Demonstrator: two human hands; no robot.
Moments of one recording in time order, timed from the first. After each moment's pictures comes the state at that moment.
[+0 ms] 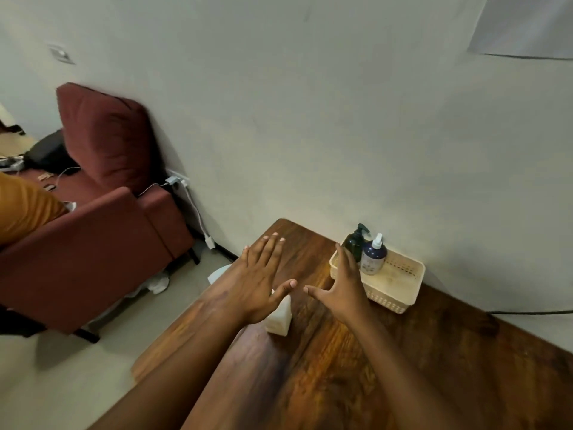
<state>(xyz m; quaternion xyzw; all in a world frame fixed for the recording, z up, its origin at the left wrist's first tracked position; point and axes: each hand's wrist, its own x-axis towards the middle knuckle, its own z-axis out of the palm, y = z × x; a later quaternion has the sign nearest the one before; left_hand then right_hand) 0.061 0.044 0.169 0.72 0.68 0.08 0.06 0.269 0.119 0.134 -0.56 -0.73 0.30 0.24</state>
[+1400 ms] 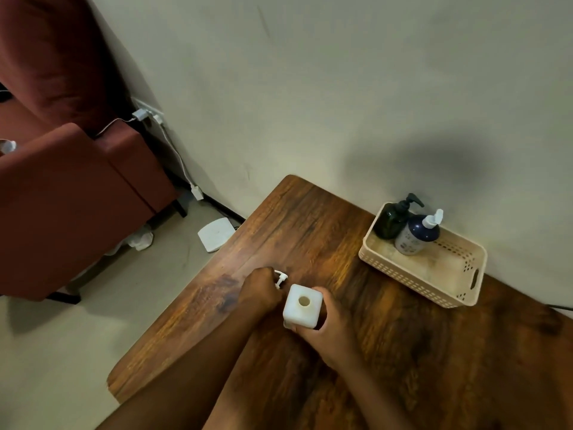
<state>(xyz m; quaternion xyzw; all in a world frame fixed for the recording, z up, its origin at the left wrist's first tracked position) -0.013 0.141 -0.053 0.48 0.80 0.10 0.33 0.178 0.104 -0.021 -0.58 -0.67 0.42 0.18</state>
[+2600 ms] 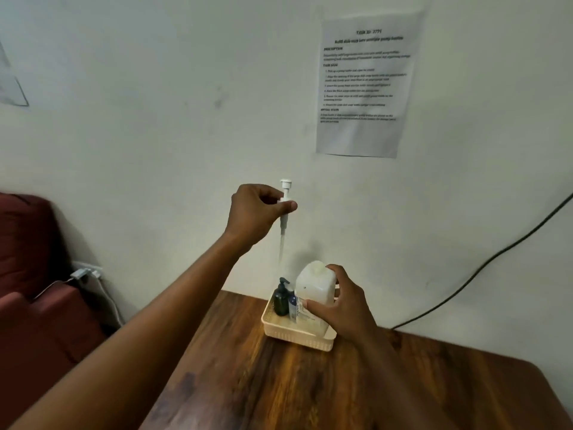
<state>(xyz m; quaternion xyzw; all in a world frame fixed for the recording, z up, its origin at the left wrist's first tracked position) 0.202 0.124 0.431 0.61 0.54 0.53 0.26 0.409 0.071 0.276 -0.57 -0.68 0.25 0.40</state>
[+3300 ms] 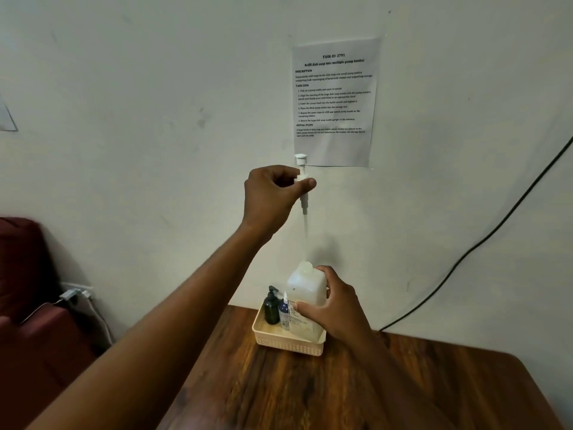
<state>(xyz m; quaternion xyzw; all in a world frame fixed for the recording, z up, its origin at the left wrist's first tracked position) 0.275 0.101 0.478 0.62 0.44 0.61 0.24 0.427 0.051 0.297 -0.58 -0.68 0.23 0.39</state>
